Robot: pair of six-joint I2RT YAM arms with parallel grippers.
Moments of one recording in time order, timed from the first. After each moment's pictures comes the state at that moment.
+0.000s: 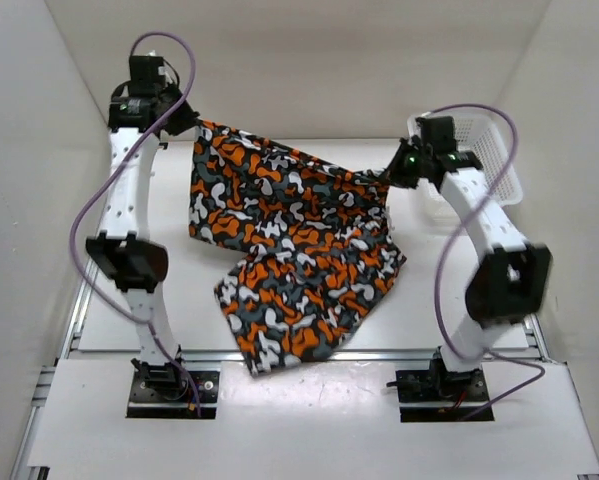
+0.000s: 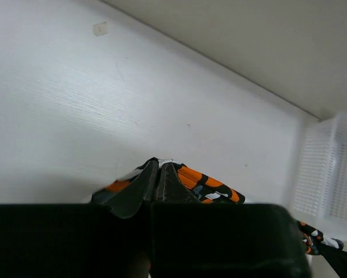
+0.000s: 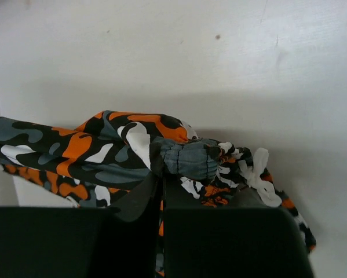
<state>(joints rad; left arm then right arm) -0.05 1.96 2.41 -1.02 0.03 -0.55 0.17 1.63 1.53 -0.63 -0.27 0.52</state>
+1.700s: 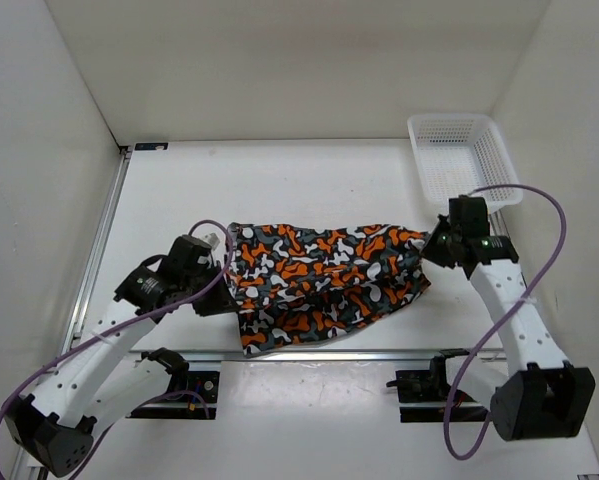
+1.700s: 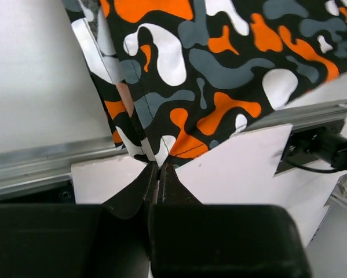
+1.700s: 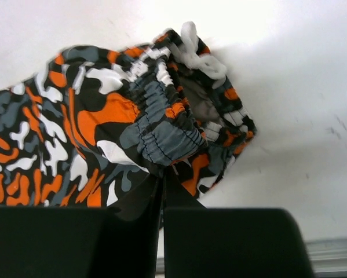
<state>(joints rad) -0.54 0.84 0.86 -0.99 0.16 -0.73 0.10 1.10 0.96 -0.75 0.00 0.55</state>
